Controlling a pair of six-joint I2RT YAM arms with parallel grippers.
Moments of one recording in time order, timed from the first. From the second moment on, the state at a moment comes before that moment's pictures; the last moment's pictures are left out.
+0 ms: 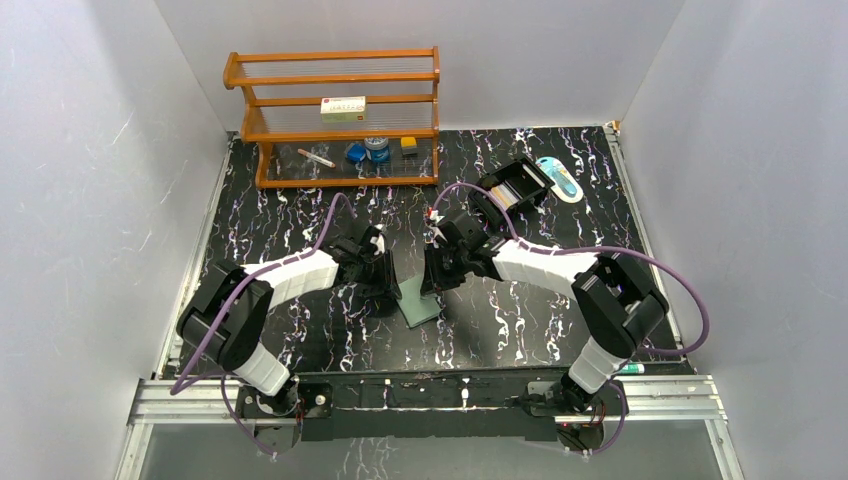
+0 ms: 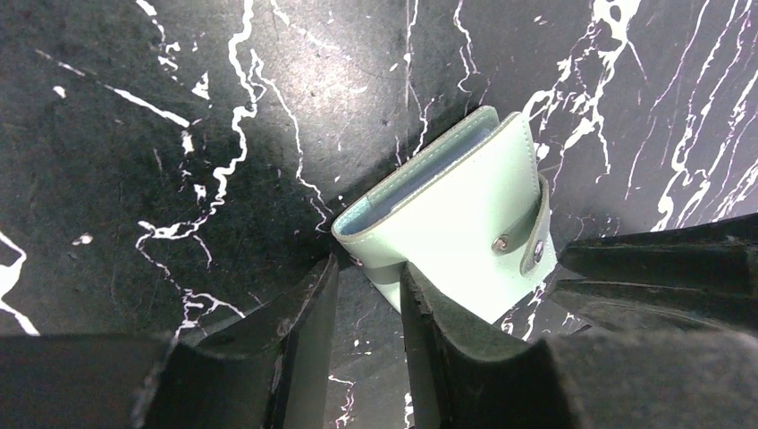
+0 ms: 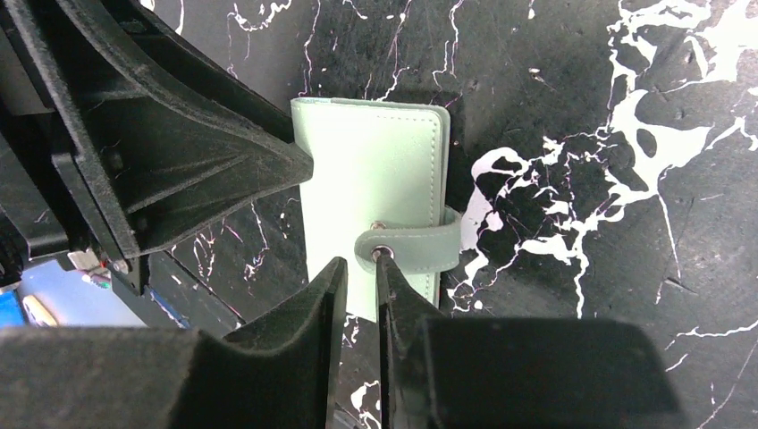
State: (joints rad) left arm -0.58 1.56 0.79 -0.31 0.24 -0.65; right arm 0.79 1.64 0.98 -0.26 -0.31 0.55
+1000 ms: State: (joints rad) left arm -0.58 1.57 0.79 -0.27 0.26 -0.65; right arm 0.80 1.72 1.01 -0.27 -0.30 0.55
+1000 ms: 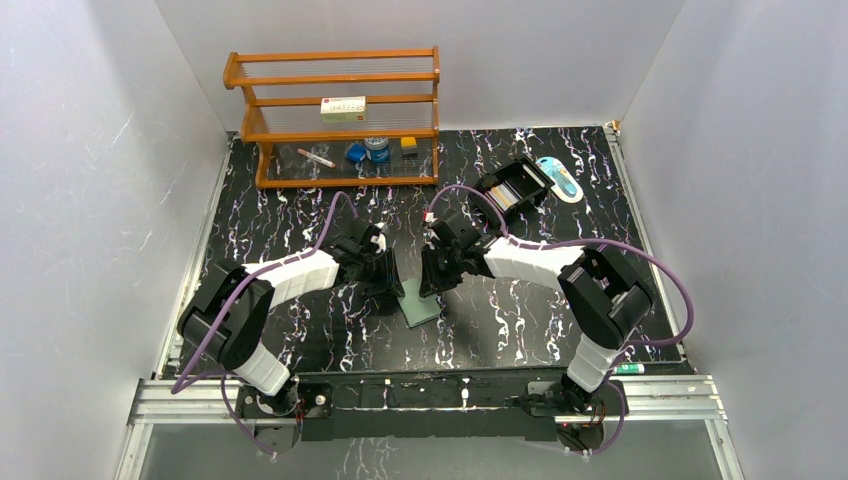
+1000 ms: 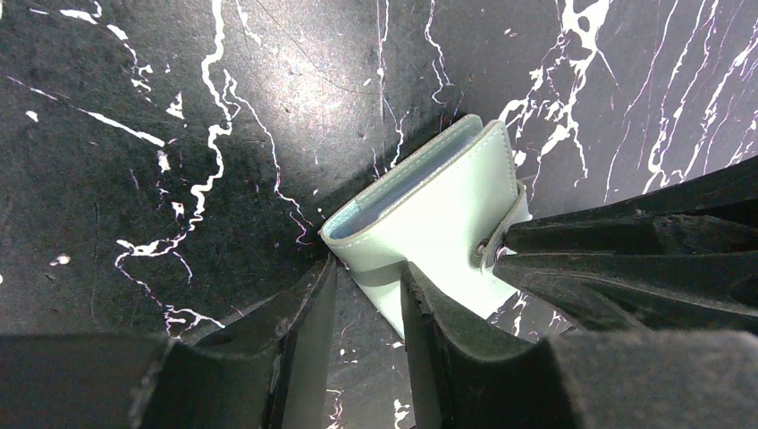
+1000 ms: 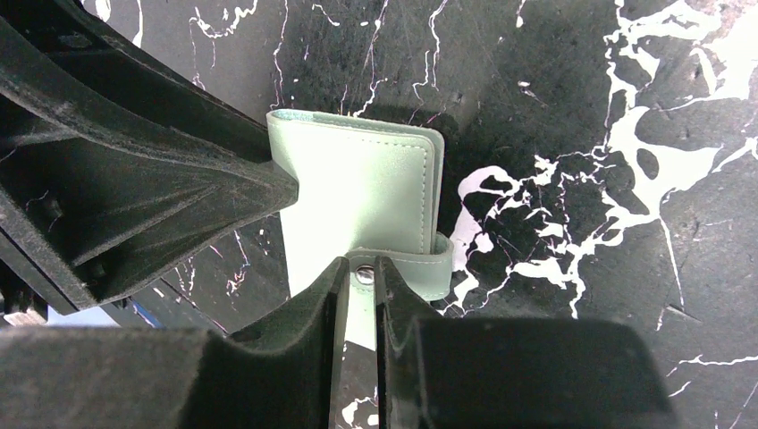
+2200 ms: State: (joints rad) left arm -0.58 1.56 0.79 -0.27 0.26 -0.67; right arm 0.91 1.78 1.19 -0.47 -0.09 0.52
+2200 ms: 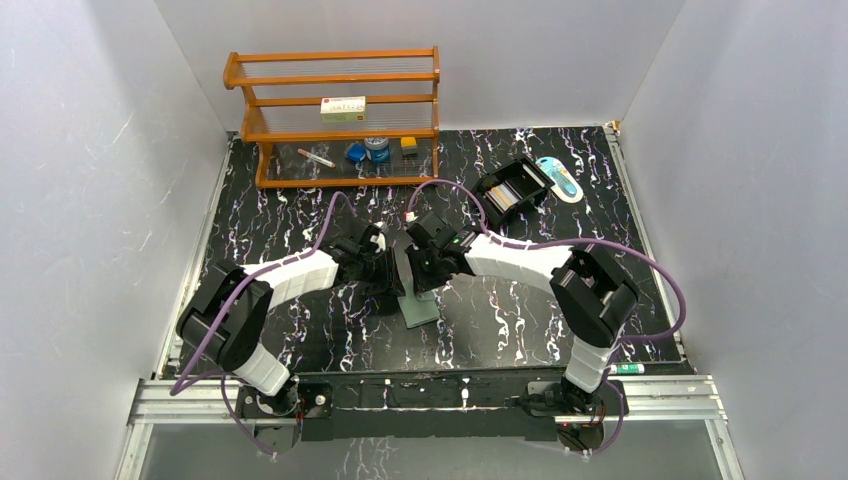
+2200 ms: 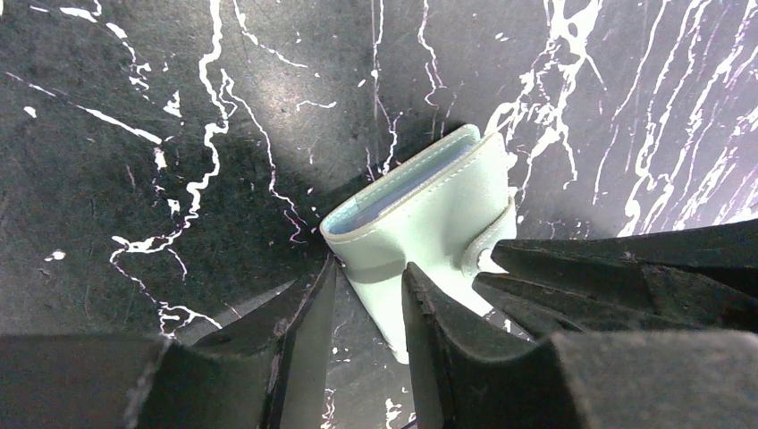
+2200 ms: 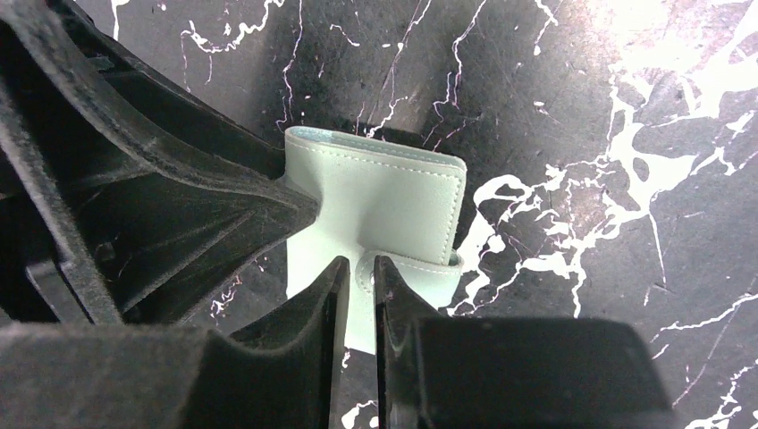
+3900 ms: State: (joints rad) left arm -0.58 1.55 0.78 -0.26 0.28 -0.69; right arm 0.90 1.75 1.15 -0.47 -0.10 0.52
